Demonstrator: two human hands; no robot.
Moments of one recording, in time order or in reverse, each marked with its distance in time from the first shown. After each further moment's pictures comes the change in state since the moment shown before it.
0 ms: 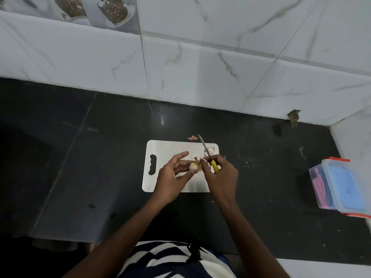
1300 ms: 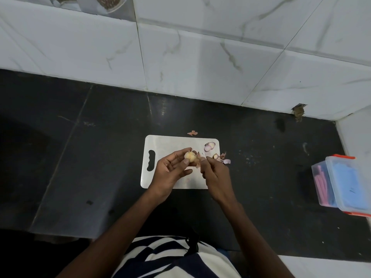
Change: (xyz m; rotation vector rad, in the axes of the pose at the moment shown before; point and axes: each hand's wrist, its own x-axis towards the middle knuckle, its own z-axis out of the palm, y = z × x) left_hand 0.005 0.008 -0.002 -0.440 -0.047 -0.070; right_hand -0.004 -0.023 -0.012 0.178 -0.365 0.052
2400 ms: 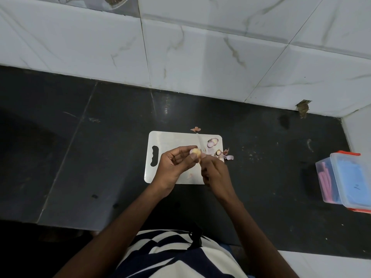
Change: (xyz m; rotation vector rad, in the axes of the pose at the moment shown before) left_hand -0.004 0.005 0.006 0.040 0.027 0.006; right_hand -0.011 -0.004 0.003 0.170 -0.091 0.095
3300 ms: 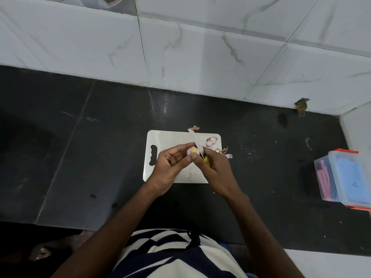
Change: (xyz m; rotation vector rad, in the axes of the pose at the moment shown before) left_hand -0.003 0.008 -0.005 -0.087 -0.100 0.066; right_hand 0.001 -0.021 -0.010 -0.232 -0.069 -0.256
